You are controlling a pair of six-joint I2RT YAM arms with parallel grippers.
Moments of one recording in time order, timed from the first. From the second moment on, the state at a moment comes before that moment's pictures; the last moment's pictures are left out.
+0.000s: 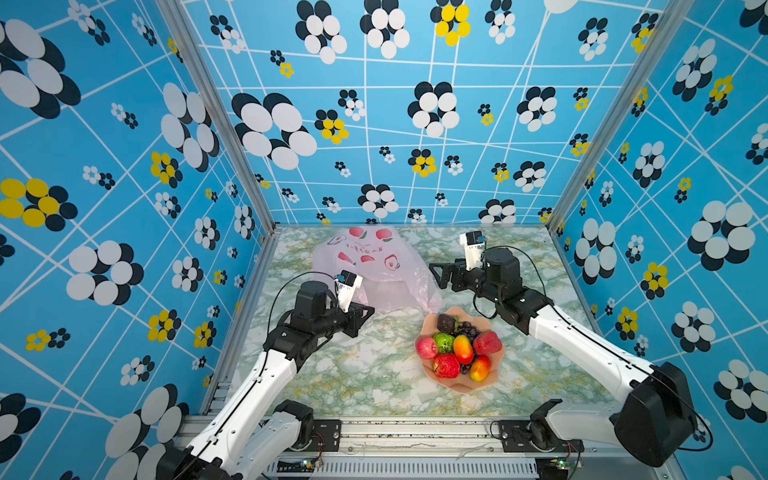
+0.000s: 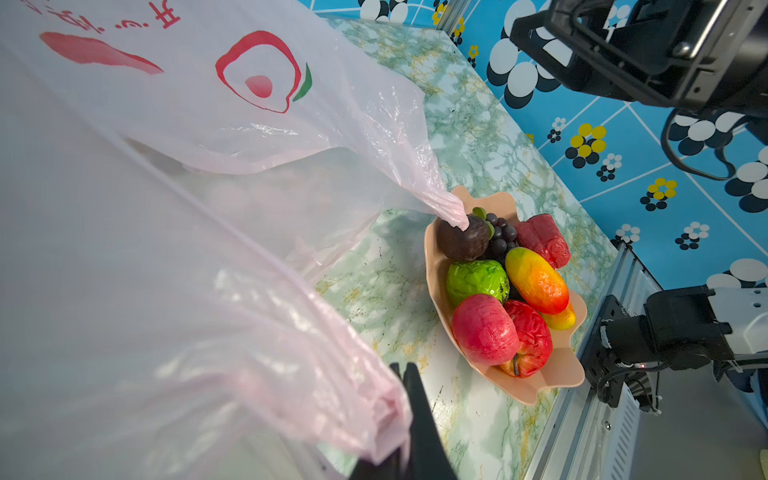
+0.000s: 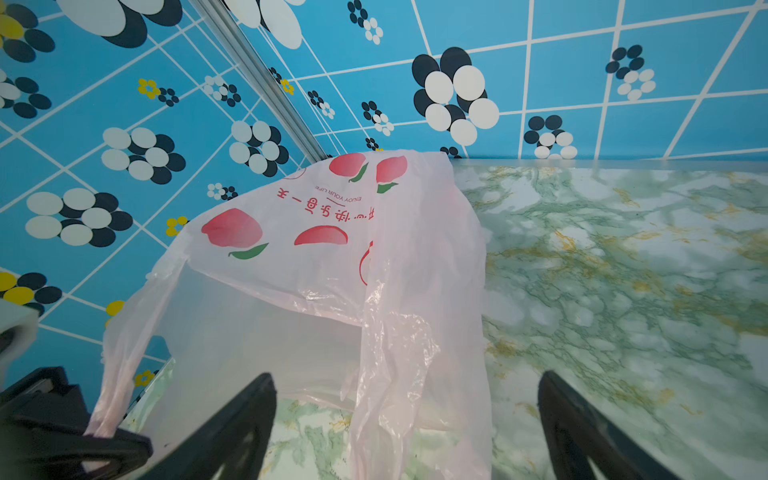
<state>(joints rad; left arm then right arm) -0.31 0.93 0.69 -0.33 0.58 -0.19 0.53 1.26 0.95 -0.03 -0.11 0.35</state>
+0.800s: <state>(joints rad) -0.31 0.91 0.68 -0.32 0.58 -0.19 0.53 0.94 0.94 -0.55 0.02 0.44</state>
